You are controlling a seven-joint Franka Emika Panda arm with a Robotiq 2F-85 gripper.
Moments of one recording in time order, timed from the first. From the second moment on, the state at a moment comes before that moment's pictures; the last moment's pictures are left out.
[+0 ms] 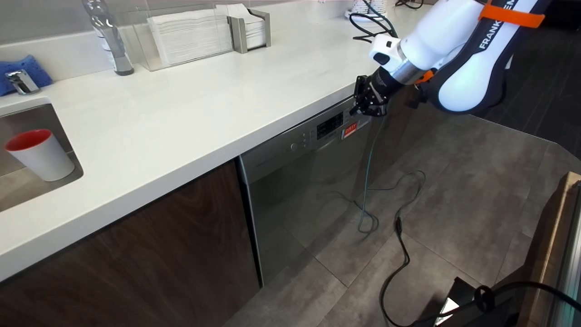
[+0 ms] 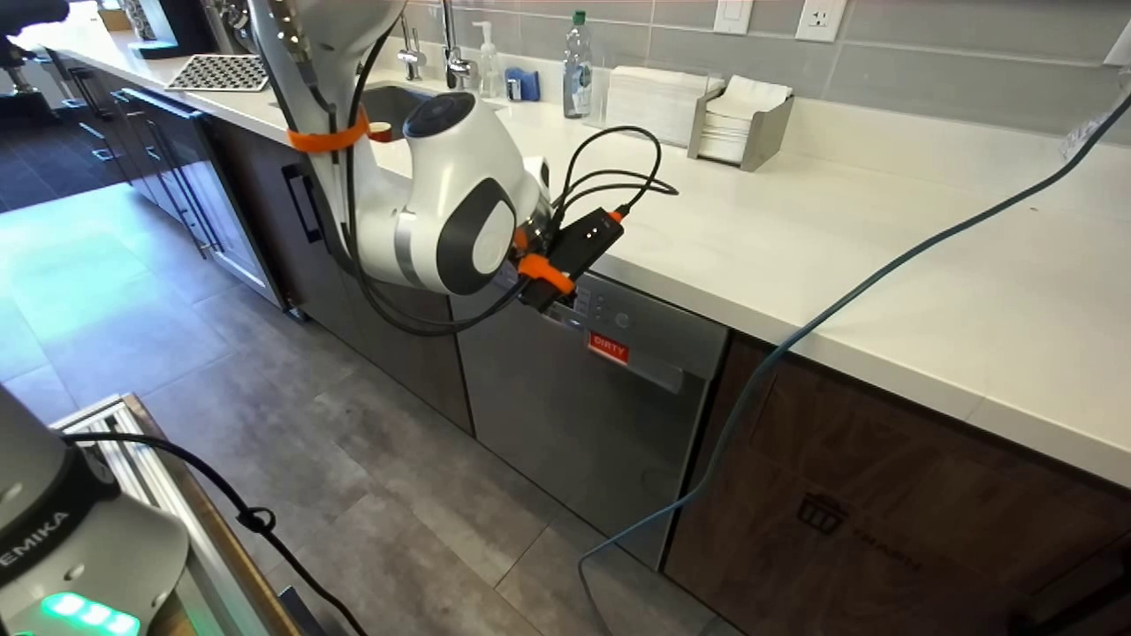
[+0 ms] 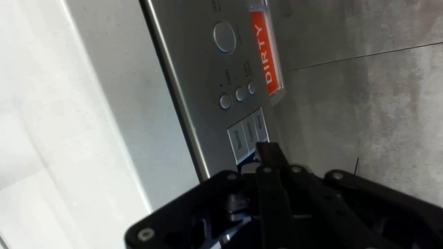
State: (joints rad) arm -0.01 0.50 -0.19 -2.48 -0.41 3.58 -1.07
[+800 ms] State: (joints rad) arm -0.01 0.52 -0.21 -2.47 -0.39 3.62 -1.07
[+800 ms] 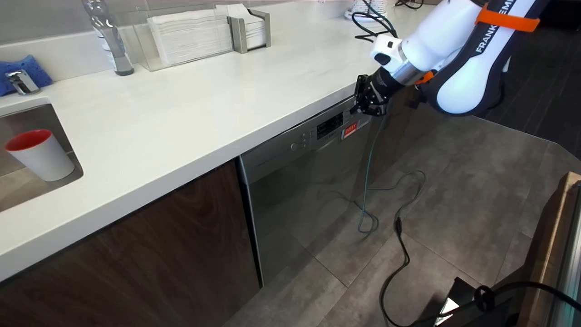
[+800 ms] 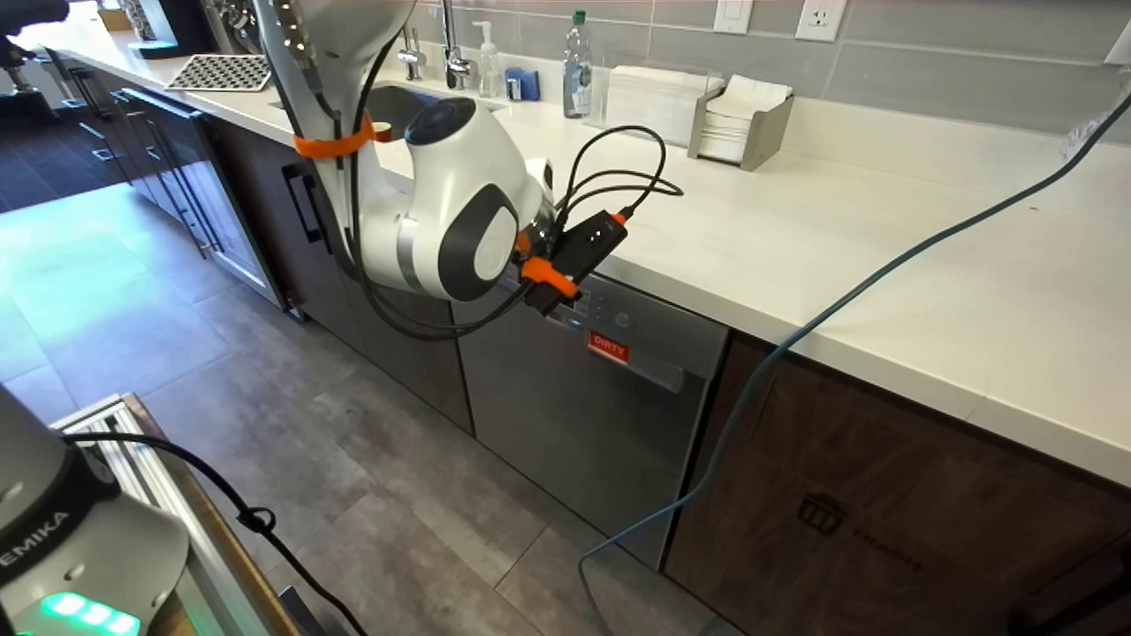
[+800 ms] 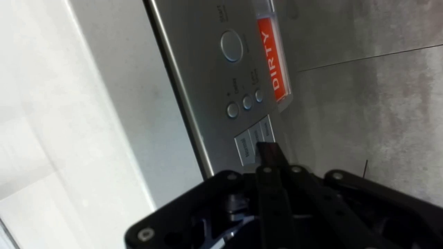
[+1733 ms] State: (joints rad) arm -0.01 0.54 -0.21 -2.45 -0.39 3.62 -1.07
